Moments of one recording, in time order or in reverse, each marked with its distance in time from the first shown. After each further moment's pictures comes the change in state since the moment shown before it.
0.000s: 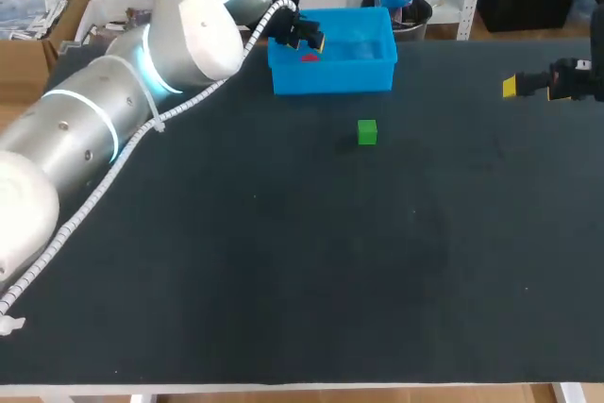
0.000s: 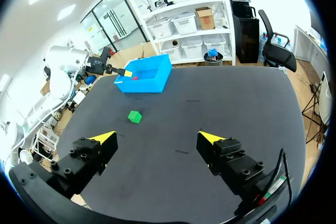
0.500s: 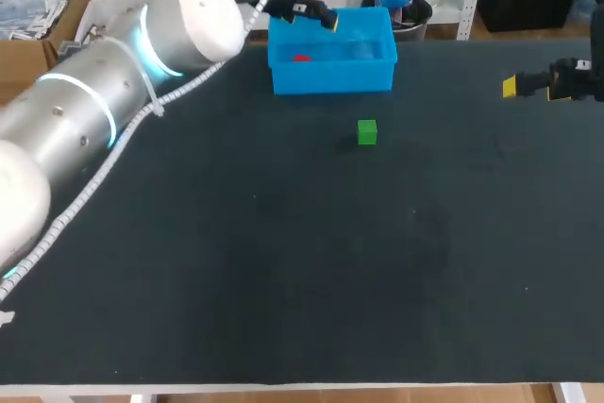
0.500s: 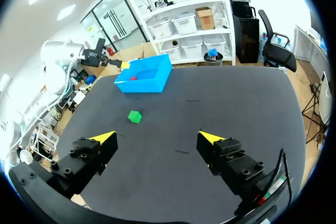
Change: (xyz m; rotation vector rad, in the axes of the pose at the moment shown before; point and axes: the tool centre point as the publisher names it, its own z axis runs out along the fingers) left arm -0.037 -0.014 -0.034 0.006 -0.044 0.090; right arm 0.000 0.000 0.000 0.000 0.000 0.000
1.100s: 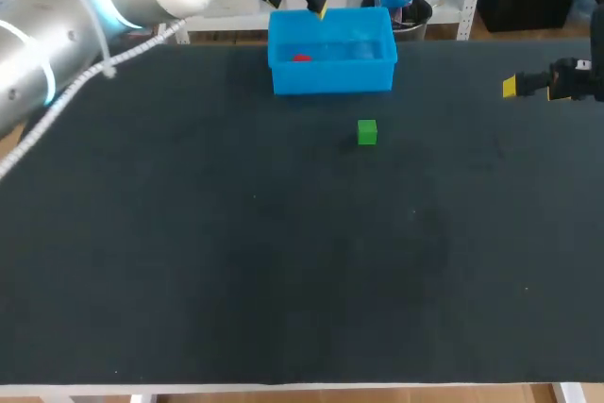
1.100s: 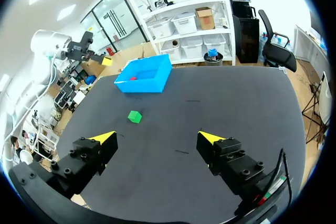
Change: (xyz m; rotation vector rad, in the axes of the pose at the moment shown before) left arm 0.011 -0.013 -0.068 0.019 0.116 0.041; right arm 0.000 0.000 0.000 0.000 0.000 0.000
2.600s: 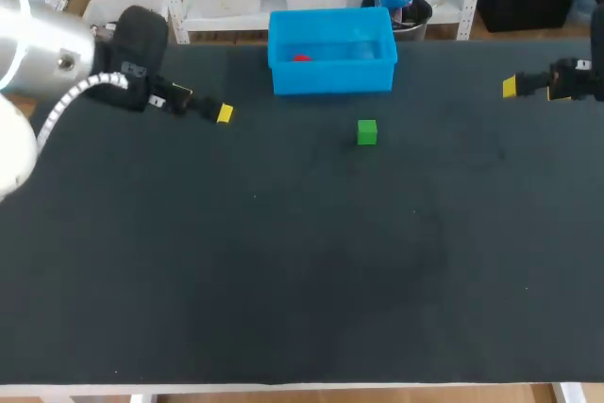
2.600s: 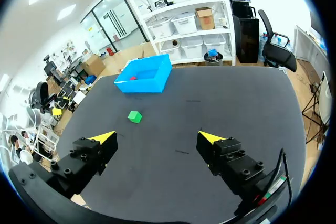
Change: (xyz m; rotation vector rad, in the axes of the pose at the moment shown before) left arm 0.214 -0.040 -0.141 0.126 -0.190 0.020; right arm 0.000 0.000 0.000 0.000 0.000 0.000
